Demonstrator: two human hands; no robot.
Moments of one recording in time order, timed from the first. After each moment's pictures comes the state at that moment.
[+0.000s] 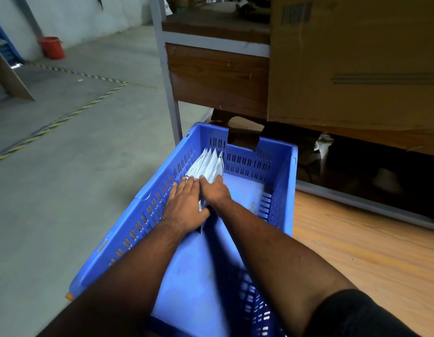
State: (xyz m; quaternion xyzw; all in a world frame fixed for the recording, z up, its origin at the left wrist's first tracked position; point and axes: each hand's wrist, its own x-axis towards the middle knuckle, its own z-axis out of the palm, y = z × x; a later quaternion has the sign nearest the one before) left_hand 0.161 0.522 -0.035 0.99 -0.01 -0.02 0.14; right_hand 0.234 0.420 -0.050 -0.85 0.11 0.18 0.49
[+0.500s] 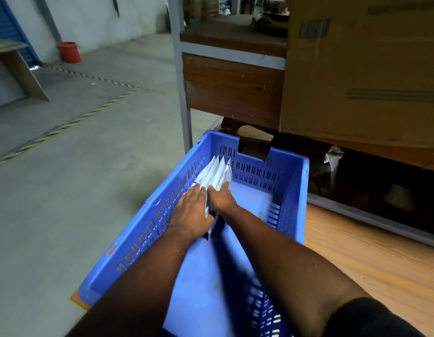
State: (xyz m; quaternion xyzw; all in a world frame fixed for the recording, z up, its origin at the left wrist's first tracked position) left_hand 0.165 0.526 -0.040 0.99 0.00 -0.03 0.14; right_hand 0.246 0.427 -0.063 -0.85 0.08 0.21 0.47
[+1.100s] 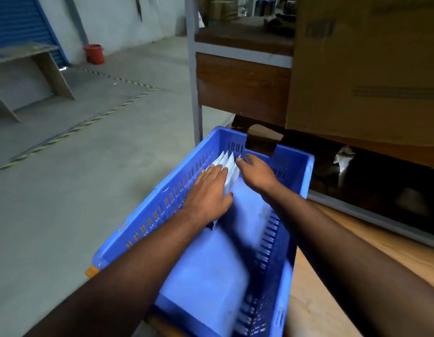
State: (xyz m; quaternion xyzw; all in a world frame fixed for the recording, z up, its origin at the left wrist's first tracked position) left_hand 0.149 0.497 0.015 0.98 -0.07 0.09 0.19; right_hand 0.224 0.354 0.047 -0.89 -0.06 0.06 0.45
